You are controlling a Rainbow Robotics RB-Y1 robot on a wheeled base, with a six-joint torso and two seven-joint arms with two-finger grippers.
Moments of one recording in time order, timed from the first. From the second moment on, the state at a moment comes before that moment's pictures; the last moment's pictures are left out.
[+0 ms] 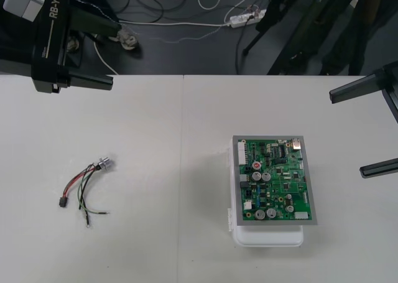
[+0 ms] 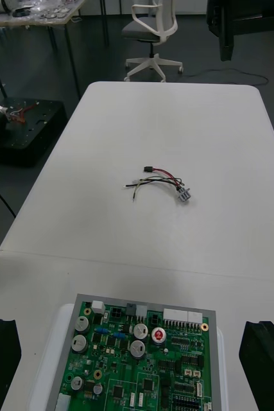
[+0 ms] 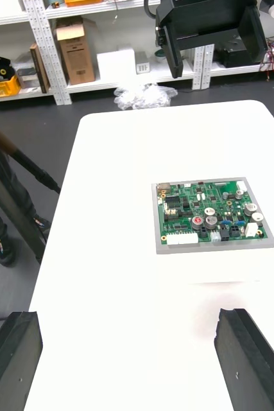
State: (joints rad) right arm -0.28 -1.02 -0.25 -2.05 1.01 -1.56 -0.48; left arm -0.60 1.25 -0.21 -1.89 -0.89 -1.07 0.30
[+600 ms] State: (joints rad) right arm -0.28 -1.02 -0.25 -2.05 1.01 -1.56 -0.48; left arm -0.60 1.25 -0.21 -1.89 -0.89 -1.07 0.30
